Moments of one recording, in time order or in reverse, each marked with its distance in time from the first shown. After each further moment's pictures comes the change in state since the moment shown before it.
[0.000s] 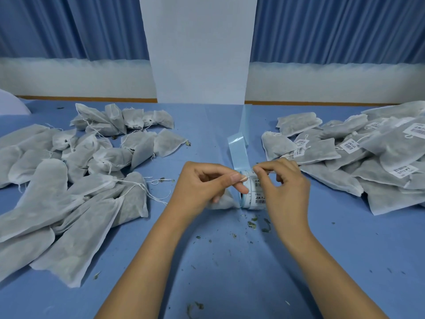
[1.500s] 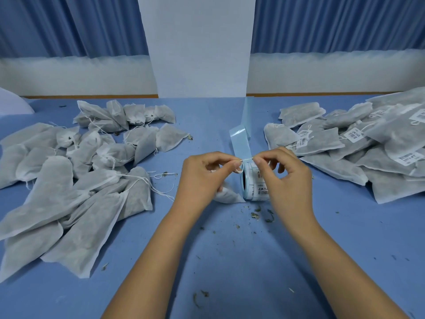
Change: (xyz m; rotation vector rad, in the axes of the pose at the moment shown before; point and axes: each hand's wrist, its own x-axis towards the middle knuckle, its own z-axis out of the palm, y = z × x) left_hand 0.005 -0.005 0.008 0.239 0.245 -0.143; right_hand -0.001 -0.011 -0.006 0.122 -0.064 -0.007
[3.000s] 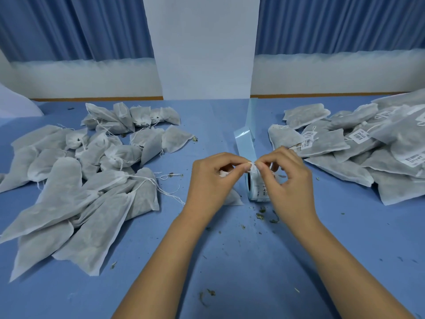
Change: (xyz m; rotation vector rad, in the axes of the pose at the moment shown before) left_hand -0.002 -0.007 0.006 0.124 0.019 0.281; right_hand -0.001 0.007 0.002 -0.114 -0.040 -0.223
